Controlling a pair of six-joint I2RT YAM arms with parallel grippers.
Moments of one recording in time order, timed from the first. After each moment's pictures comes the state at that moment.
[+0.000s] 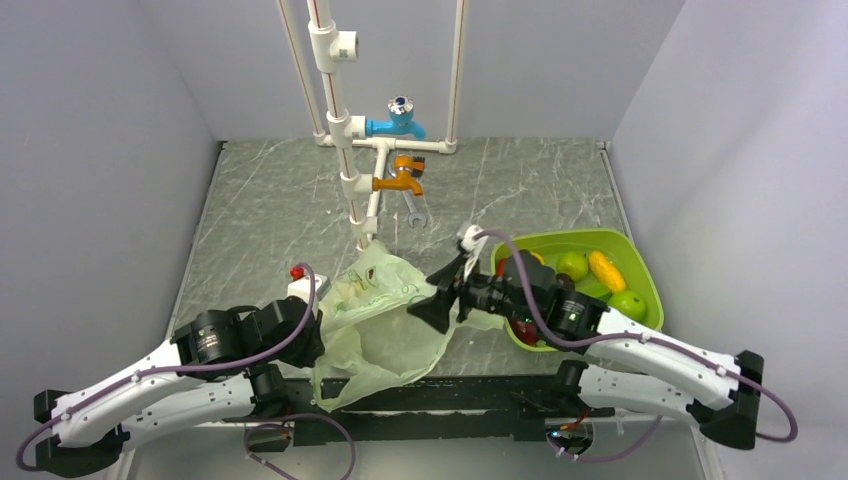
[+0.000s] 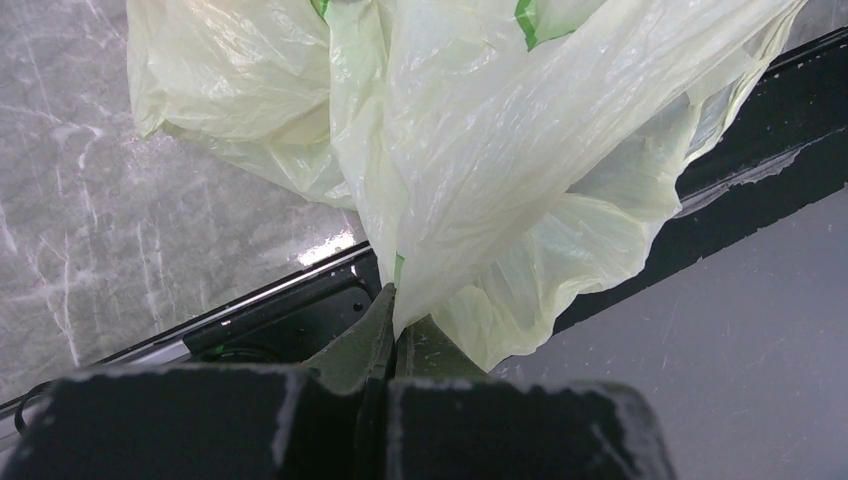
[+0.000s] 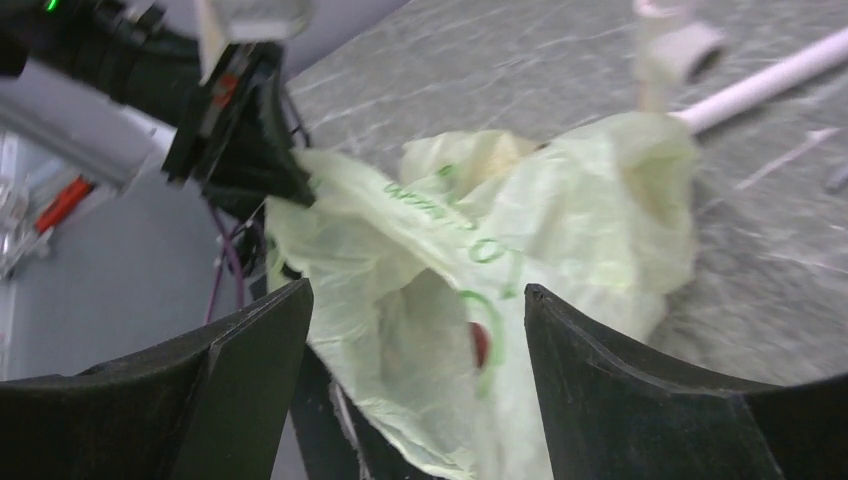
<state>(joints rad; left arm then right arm) -1.11 0.58 0.80 -1.19 -0.23 -0.76 1.01 0.83 0.78 -0.13 -0.12 0.33</state>
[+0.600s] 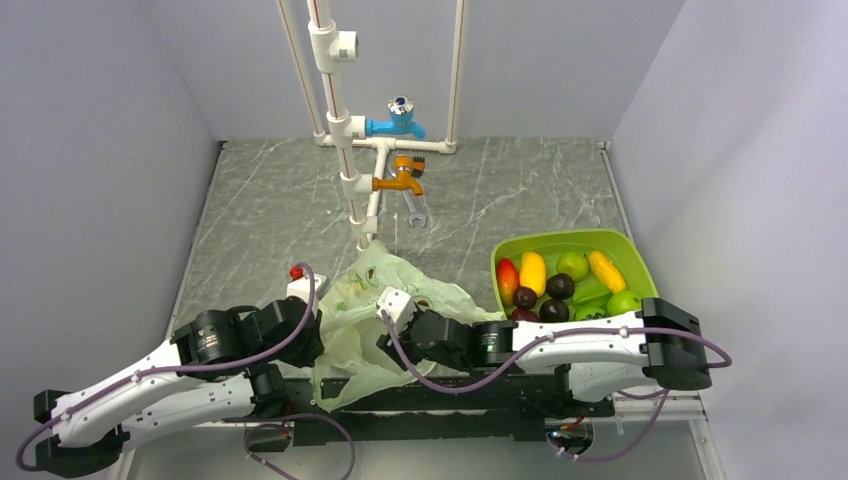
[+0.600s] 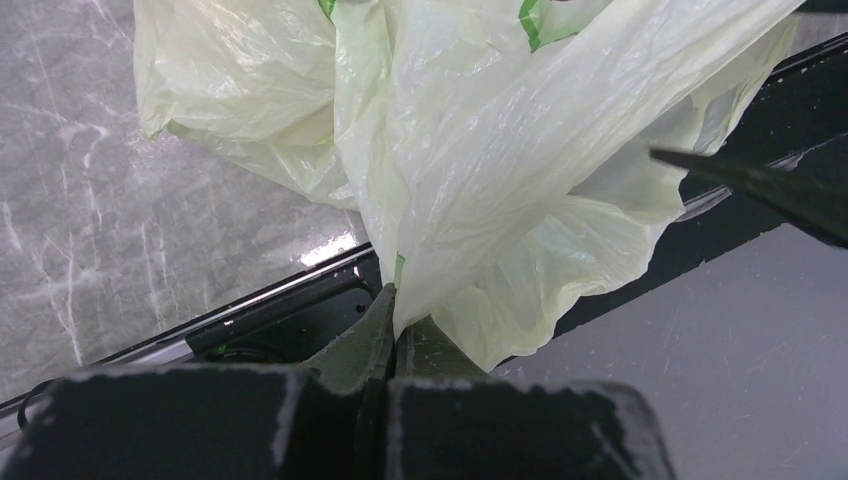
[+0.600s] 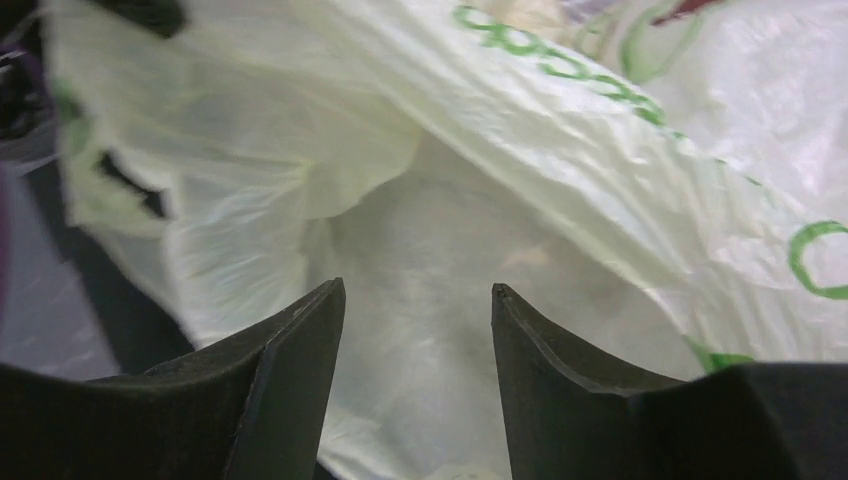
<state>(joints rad) -1.11 0.58 0.80 -1.19 -0.24 -0.76 1.43 1.26 0.75 0.01 0.28 0.16</state>
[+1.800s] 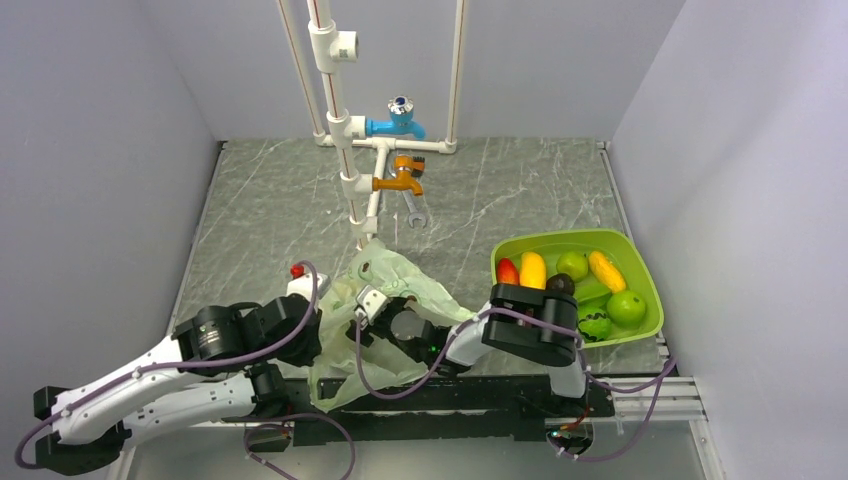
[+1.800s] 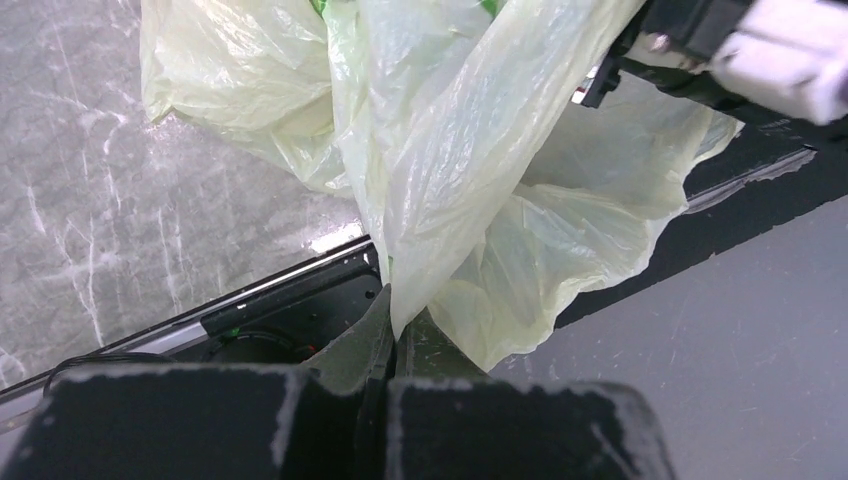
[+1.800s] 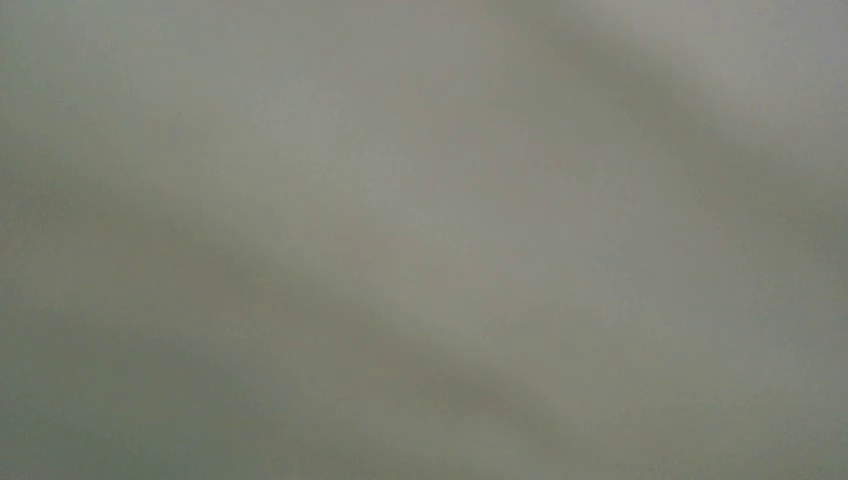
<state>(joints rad) -1.11 0.63 0.85 -1.24 -0.24 -0.76 1.31 1.95 0.70 1.05 0.45 -0.14</state>
